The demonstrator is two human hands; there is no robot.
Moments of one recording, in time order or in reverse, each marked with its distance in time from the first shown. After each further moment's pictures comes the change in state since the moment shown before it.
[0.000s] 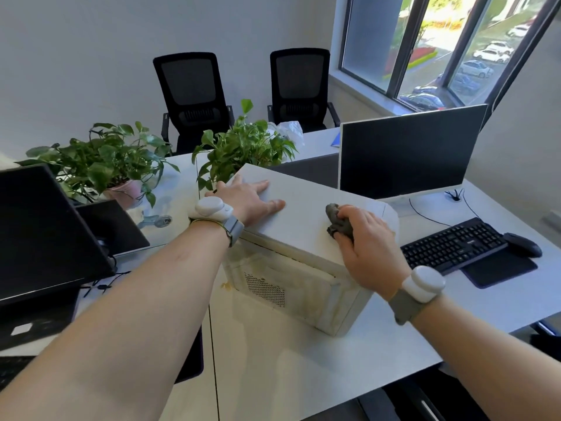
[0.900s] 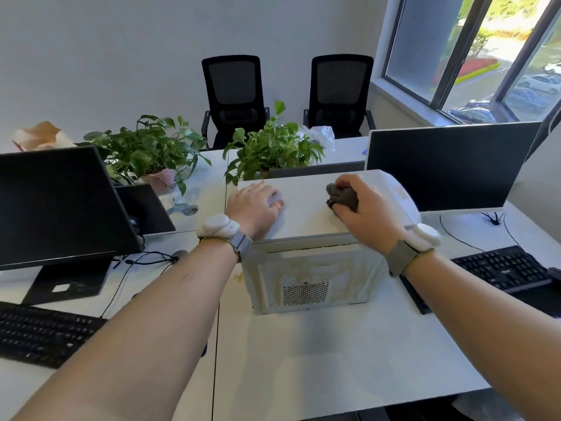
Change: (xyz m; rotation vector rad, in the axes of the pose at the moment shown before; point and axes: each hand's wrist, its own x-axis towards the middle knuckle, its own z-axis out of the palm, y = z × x) left_hand -0.016 -0.003 0.038 -0.156 0.319 0.088; right_hand 0.079 0.013 -0.001 0.290 -0.096 -0.047
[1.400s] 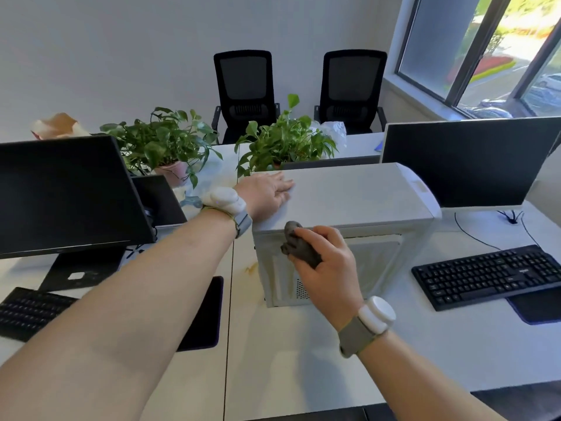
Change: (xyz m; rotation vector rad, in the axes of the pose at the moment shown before) left_hand 0.015 -0.034 -0.009 0.009 -0.161 0.175; right_hand -0.098 -0.062 0.106 0.261 0.231 -0.119
